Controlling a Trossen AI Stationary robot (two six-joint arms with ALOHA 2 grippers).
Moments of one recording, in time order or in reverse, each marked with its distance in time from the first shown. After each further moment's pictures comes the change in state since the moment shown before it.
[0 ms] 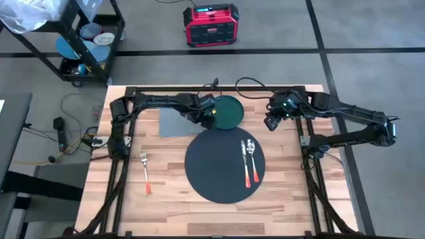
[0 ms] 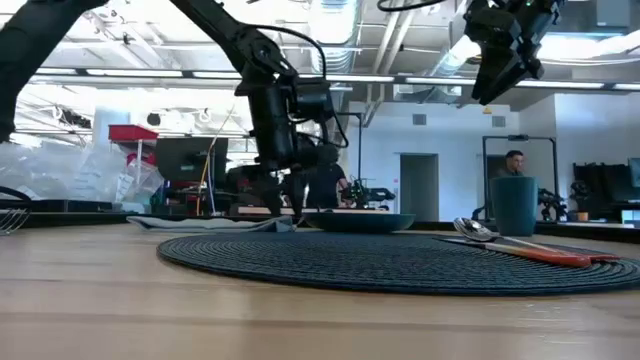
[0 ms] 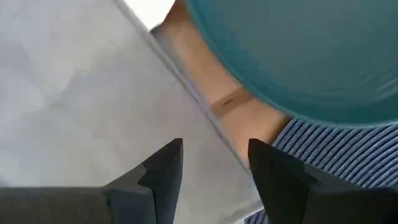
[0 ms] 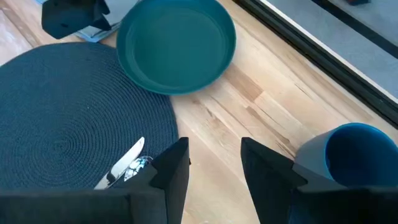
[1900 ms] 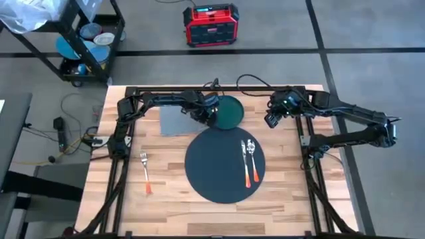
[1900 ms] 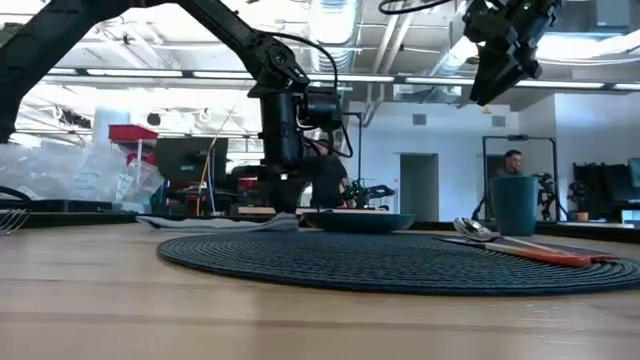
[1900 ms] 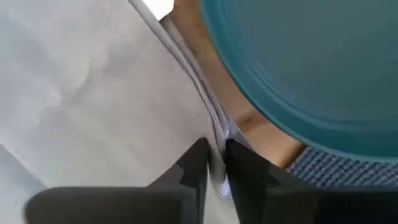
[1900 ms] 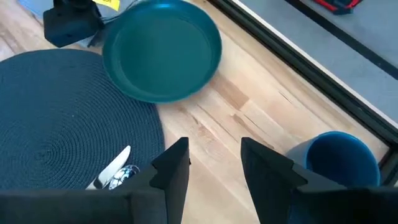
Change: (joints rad) left arm 0.016 0.096 0.132 -0.148 -0.002 -0.004; right arm -0.034 0.000 0.000 0.016 0.029 -0.043
